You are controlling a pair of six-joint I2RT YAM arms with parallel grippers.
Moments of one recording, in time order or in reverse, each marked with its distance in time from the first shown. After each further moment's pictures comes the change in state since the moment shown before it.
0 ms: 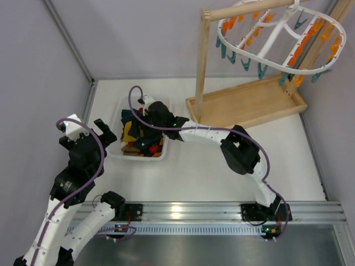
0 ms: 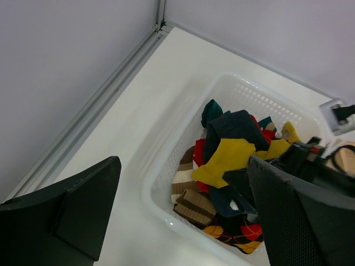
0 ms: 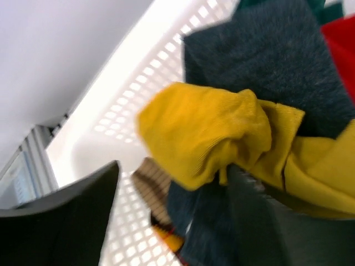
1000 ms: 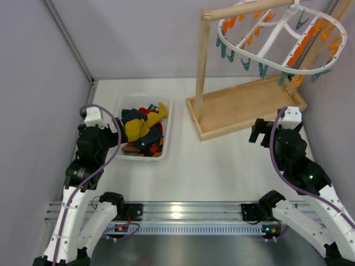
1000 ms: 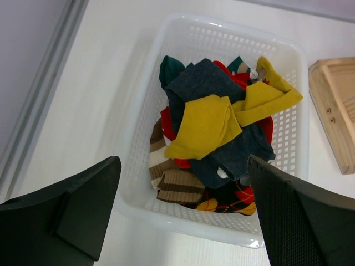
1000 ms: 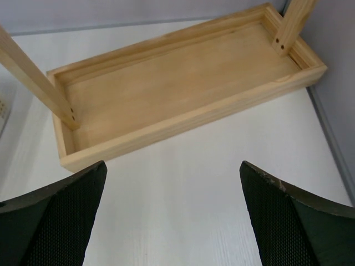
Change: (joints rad) left arm 0.278 0.094 -0.124 0.140 0.585 0.186; right arm -0.415 -1.656 -0.922 -0.599 0.769 -0.285
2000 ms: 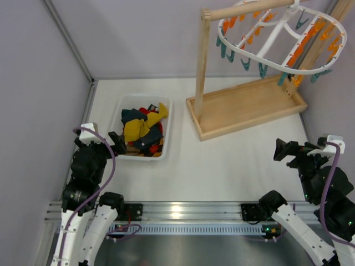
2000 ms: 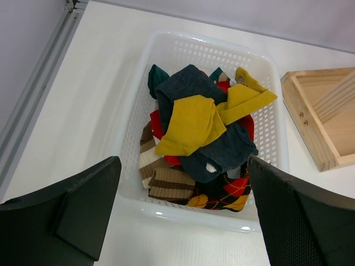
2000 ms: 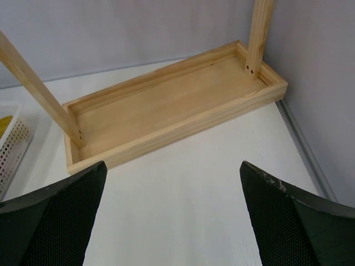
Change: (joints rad) left arm -0.020 -0.274 -0.122 0.008 0.022 -0.012; right arm -0.005 -0.363 0.094 -0.243 0.040 -0.043
